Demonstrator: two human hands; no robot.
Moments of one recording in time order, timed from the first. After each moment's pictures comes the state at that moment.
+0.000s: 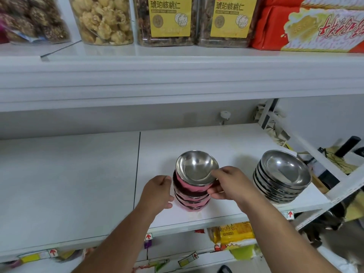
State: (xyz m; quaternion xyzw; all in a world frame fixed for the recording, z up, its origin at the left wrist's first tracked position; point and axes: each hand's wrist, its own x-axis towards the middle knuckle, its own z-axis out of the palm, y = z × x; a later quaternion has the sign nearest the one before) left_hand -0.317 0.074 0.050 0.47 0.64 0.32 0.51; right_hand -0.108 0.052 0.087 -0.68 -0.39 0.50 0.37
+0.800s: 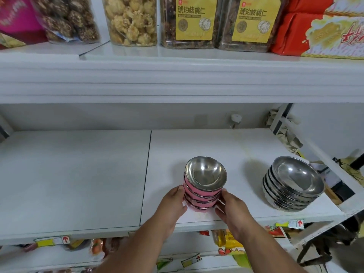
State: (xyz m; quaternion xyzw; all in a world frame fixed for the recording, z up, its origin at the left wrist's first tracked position) left_hand -0.307 0.056 0.004 0.35 0.54 0.36 0.67; right_hand -0.134 0.026 0.030 -0.64 -0.22 0.58 0.44
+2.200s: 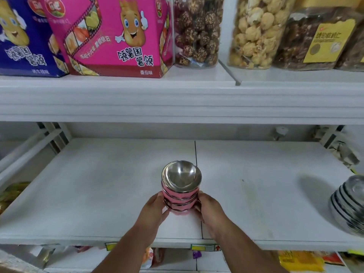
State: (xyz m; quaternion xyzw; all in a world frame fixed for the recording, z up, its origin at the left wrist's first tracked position) left_hand -0.538 0.063 0.012 0.31 0.59 0.45 0.59; right_hand -0.366 0.071 0.030 -0.60 -0.34 0.63 0.37
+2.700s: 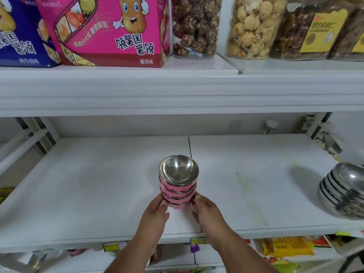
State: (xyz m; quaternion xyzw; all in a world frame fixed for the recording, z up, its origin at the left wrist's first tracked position) left_hand -0.536 0.045 -0.010 0.37 0.59 0.43 0.57; right_hand -0.373 0.048 0.003 -0.63 -0.36 0.58 0.37
